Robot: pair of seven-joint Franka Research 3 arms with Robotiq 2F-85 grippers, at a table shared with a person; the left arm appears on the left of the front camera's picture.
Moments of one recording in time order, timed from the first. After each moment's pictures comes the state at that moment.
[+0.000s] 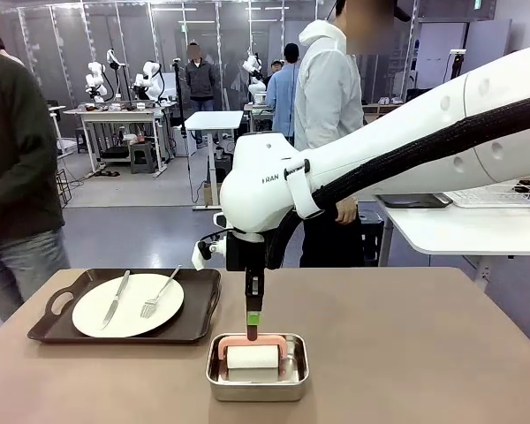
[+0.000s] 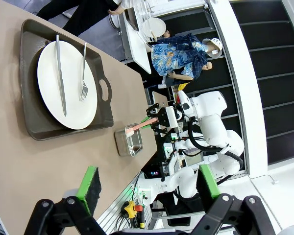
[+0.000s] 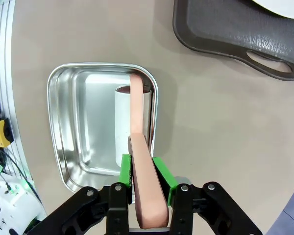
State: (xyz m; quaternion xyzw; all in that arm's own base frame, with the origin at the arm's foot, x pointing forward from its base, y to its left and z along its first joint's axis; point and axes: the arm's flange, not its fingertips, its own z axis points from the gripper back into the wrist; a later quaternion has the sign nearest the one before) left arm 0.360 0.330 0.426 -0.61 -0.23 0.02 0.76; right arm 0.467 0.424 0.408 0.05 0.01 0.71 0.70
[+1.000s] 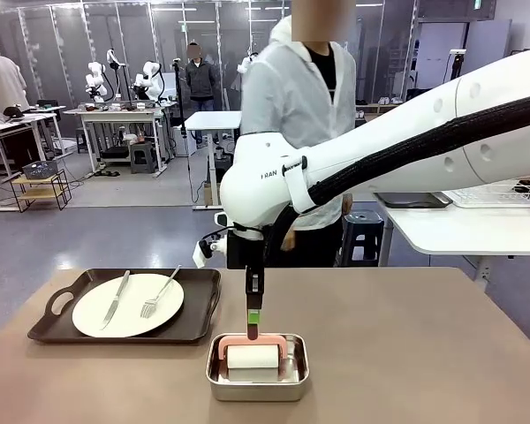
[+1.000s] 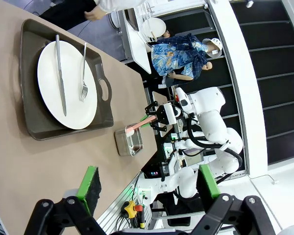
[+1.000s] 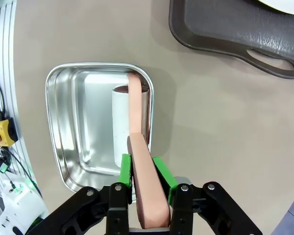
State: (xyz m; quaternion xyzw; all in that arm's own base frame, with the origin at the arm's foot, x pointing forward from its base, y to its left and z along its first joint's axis) left arm 0.360 0.330 0.426 -0.61 -0.23 0.02 0.76; right arm 0.480 0.424 0.406 0.06 0.03 0.71 0.70
